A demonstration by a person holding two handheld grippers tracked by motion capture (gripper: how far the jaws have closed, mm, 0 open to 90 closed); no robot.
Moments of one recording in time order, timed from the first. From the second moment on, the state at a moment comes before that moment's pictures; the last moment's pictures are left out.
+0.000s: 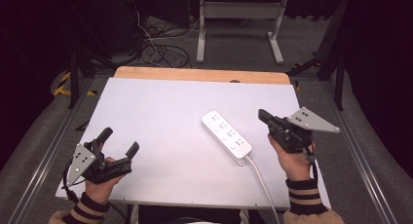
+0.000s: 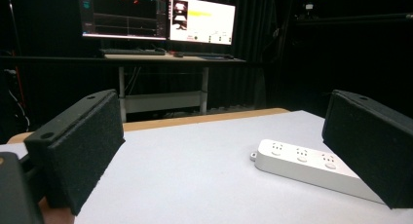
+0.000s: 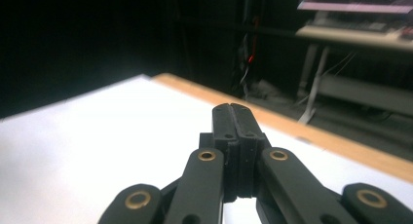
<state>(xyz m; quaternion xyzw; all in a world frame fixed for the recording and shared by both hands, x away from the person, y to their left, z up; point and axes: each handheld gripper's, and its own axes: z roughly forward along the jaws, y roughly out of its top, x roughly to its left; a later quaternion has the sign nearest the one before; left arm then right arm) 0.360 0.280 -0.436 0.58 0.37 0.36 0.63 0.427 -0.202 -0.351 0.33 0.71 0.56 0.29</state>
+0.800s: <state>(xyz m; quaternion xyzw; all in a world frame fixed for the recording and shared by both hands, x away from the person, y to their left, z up) 0.360 0.279 -0.437 0.59 0.37 0.36 0.62 0.479 -0.137 -0.439 0.32 0.87 0.32 0.16</state>
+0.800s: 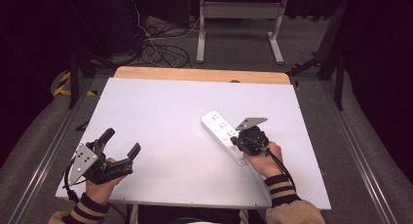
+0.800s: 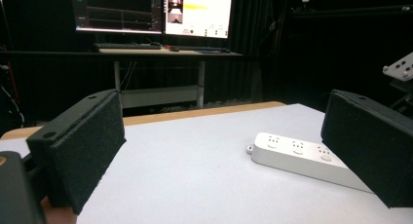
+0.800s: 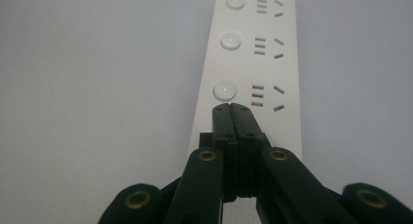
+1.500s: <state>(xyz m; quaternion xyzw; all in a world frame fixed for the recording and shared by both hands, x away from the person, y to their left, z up) 0.361 0.279 -0.438 0.60 0.37 0.35 0.62 0.476 -0.135 -0.452 0.34 0.87 0.32 0.15</state>
